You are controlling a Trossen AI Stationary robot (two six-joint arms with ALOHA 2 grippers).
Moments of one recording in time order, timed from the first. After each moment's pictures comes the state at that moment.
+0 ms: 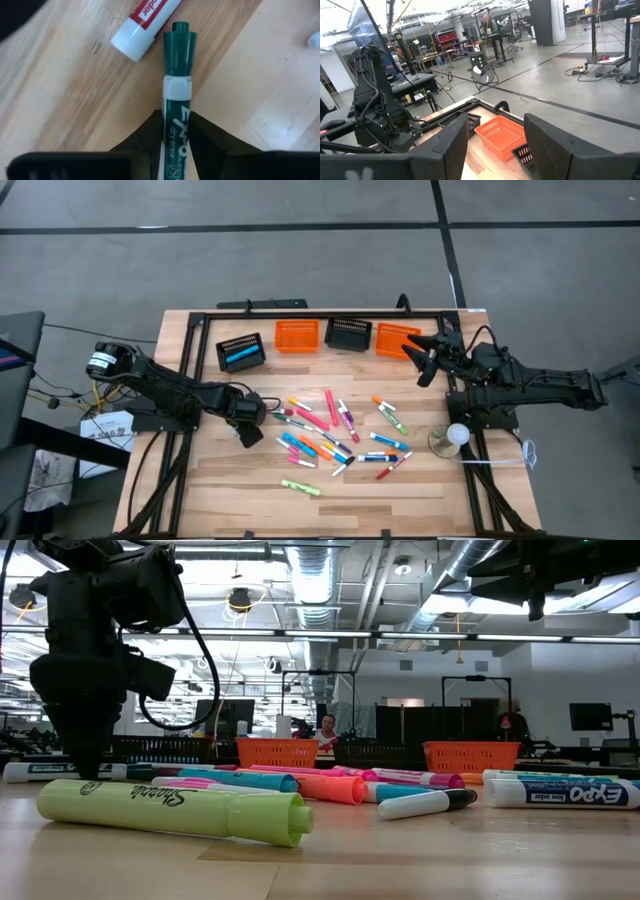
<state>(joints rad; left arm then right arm) -0.23 1.40 0.56 -0.60 -0.03 -0.74 -0.09 0.44 0.44 0.01 0.39 0.21</state>
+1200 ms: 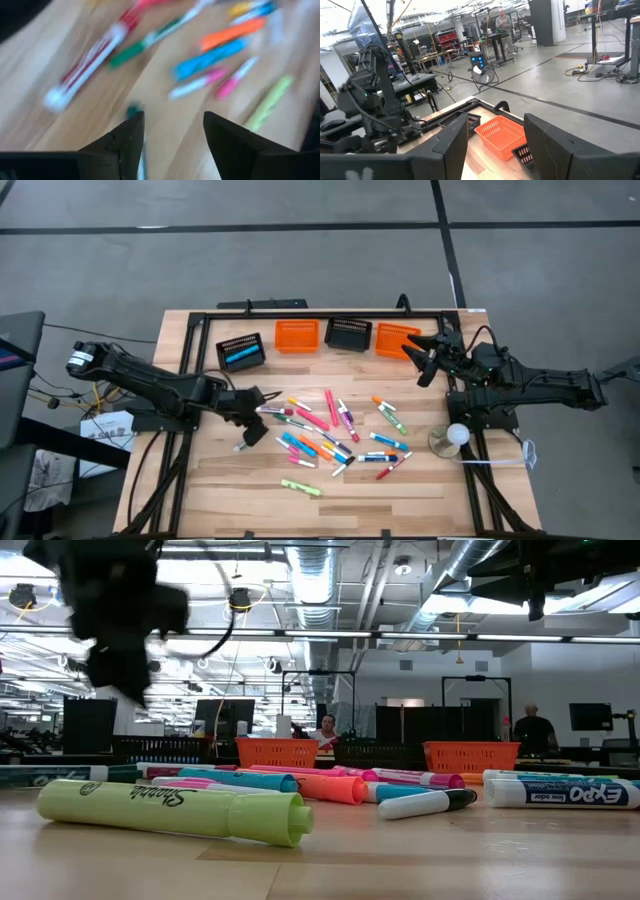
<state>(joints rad) -0.23 1.13 0.62 -0.42 -0.03 -0.77 -0.09 0.44 0.44 0.01 0.39 0.21</state>
